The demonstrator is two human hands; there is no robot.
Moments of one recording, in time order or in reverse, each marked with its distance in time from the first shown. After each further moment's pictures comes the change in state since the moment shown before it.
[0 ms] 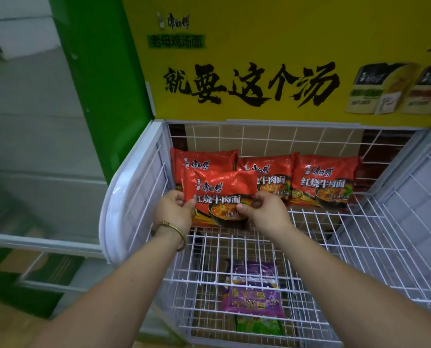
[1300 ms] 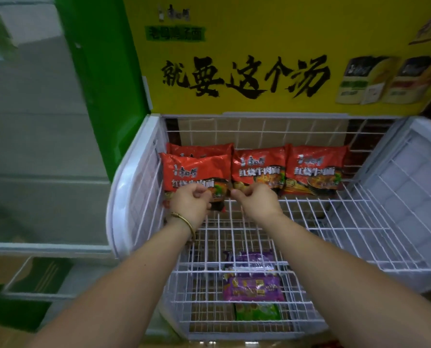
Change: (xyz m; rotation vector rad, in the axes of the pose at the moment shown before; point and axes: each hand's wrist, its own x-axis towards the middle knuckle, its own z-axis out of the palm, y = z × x) left_hand -0.010 0.010 0.010 -0.108 -0.278 0.080; right_hand -0.006 -0.014 0.018 -0.196 0.122 0.091
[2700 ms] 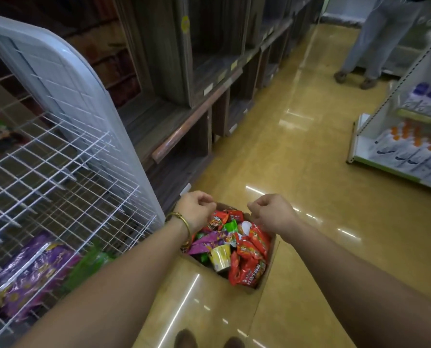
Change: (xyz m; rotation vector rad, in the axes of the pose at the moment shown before) left_hand -0.375 -0.044 0.341 0.410 -1.194 0.250; right_hand -0.413 0.401 -0.186 0.392 0.563 0.829
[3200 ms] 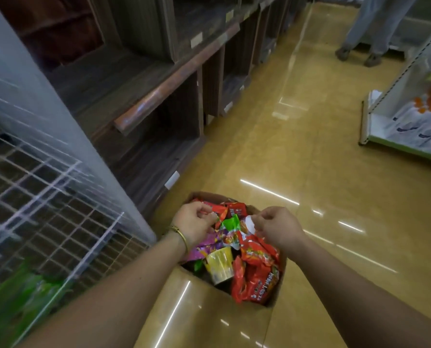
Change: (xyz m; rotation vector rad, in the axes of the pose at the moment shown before) left_hand 0.150 -0.174 0.097 -0.013 -0.068 -0.052; right_hand 0.148 0.140 0.113 -0.041 0.090 0.085
